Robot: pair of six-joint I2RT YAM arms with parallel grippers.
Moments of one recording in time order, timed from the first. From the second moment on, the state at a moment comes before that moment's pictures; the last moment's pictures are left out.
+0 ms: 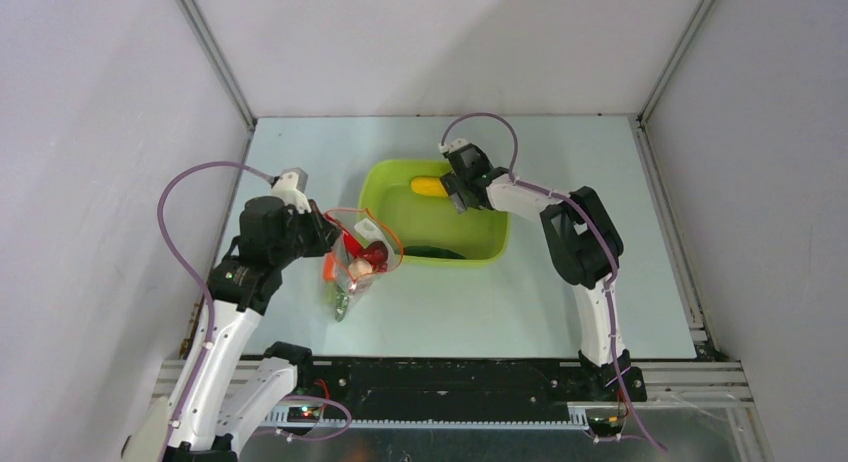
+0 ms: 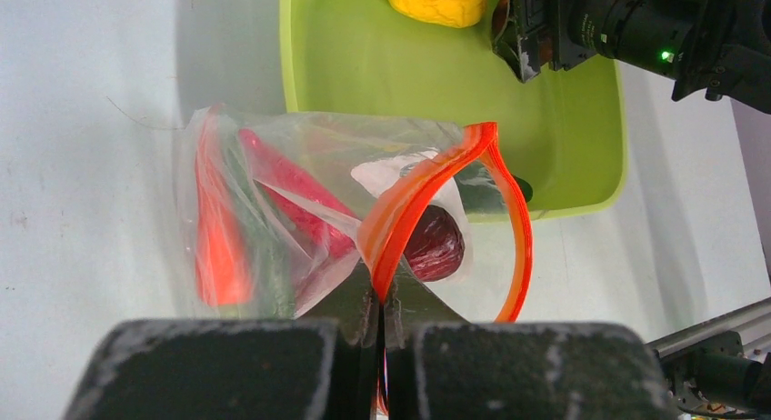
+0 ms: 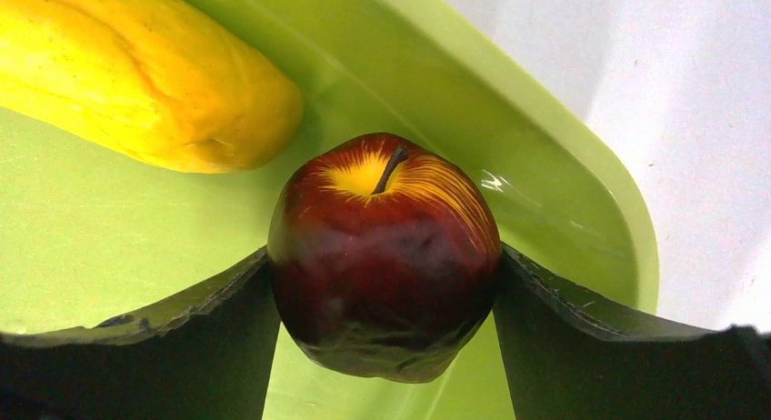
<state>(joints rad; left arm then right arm) -0.21 0.76 0.86 -0.62 0.16 -0.37 0.58 2.12 1.54 -0.29 0.35 -0.06</state>
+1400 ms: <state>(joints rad) -0.21 0.74 0.86 -0.63 0.25 -0.37 0.96 1.65 1.32 -0.01 -0.30 0.25</state>
